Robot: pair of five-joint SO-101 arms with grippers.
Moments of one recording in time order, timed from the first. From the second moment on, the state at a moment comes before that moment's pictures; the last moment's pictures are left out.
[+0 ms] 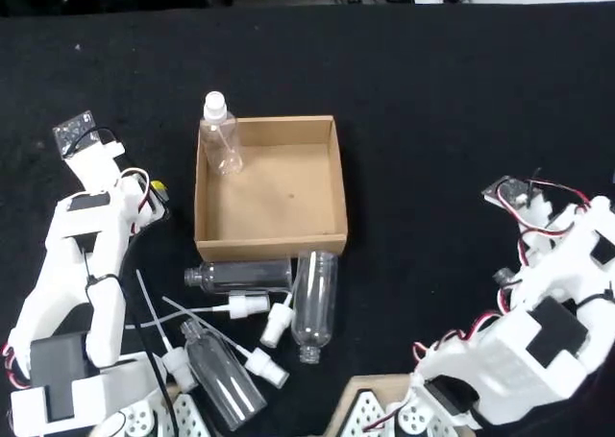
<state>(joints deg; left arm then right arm) -17.0 -13.7 48.3 33.3 14.8 48.6 8.4 22.5 75.5 84.4</state>
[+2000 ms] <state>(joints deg) -23.2 -13.4 27.2 62.4 -12.2 20.7 -41.8 37.8 78.1 31.3</state>
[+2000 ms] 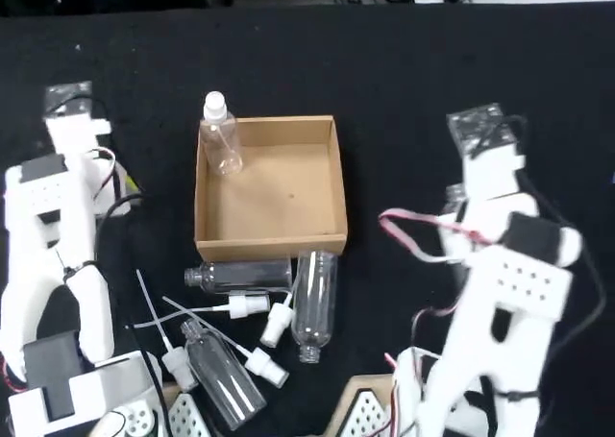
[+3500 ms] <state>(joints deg) -36.0 -37.9 63.7 50.3 -62.1 7.5 -58.6 62.5 70.5 18.8</state>
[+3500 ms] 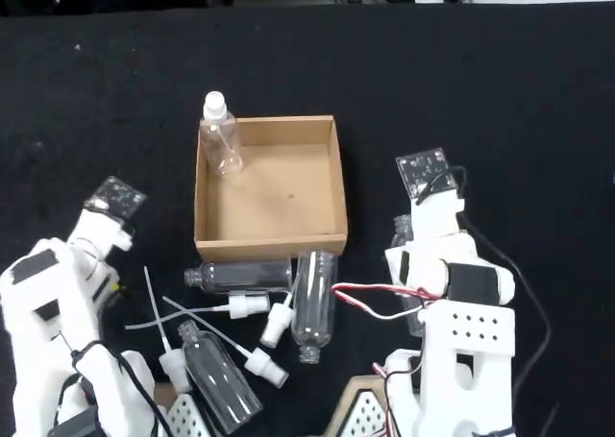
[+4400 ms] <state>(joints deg) -24.5 -38.1 62.1 56.3 -25.1 7.5 -58.6 62.8 70.5 18.8</state>
